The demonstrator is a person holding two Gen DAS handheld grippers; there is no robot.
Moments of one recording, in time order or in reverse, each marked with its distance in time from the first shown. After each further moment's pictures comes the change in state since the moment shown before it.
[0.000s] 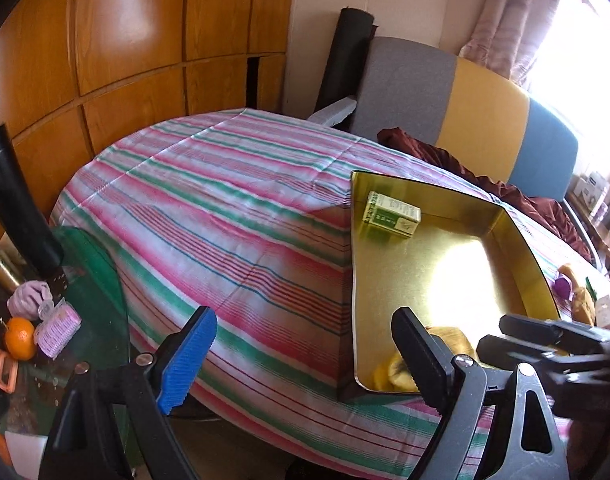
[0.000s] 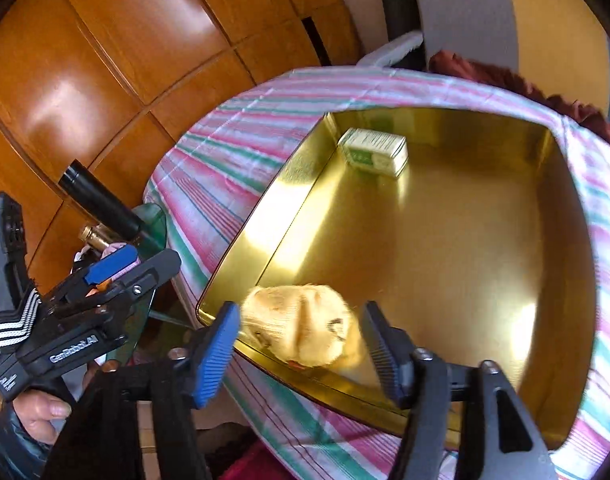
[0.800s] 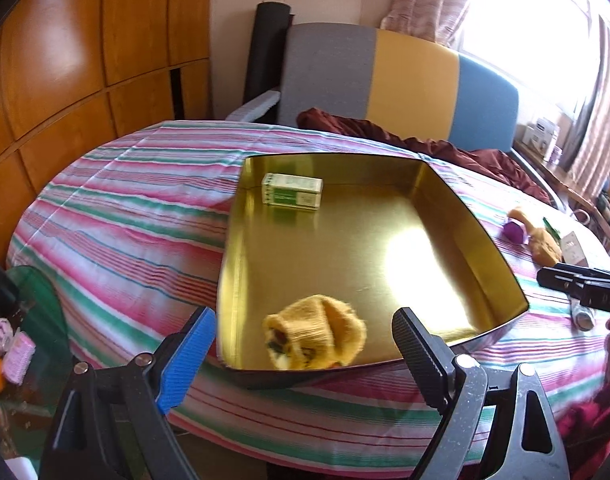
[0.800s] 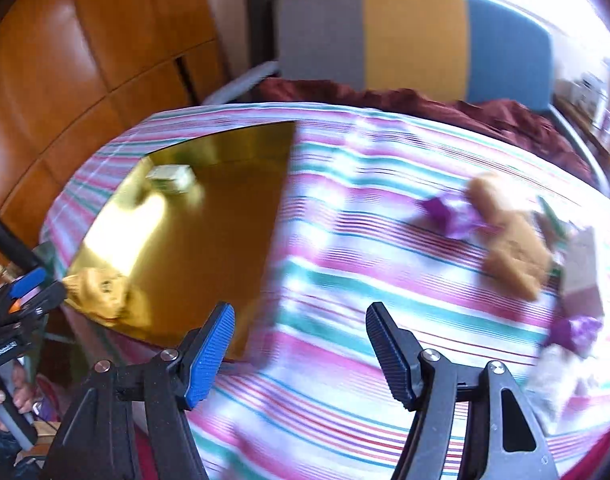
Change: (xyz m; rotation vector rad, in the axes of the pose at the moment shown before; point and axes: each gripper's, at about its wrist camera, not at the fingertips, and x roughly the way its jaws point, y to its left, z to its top) left arm -0.003 -0.080 -0.019 0.193 0.020 -0.150; right arm -0.114 -0.135 -0.054 0.190 -0.071 -0.424
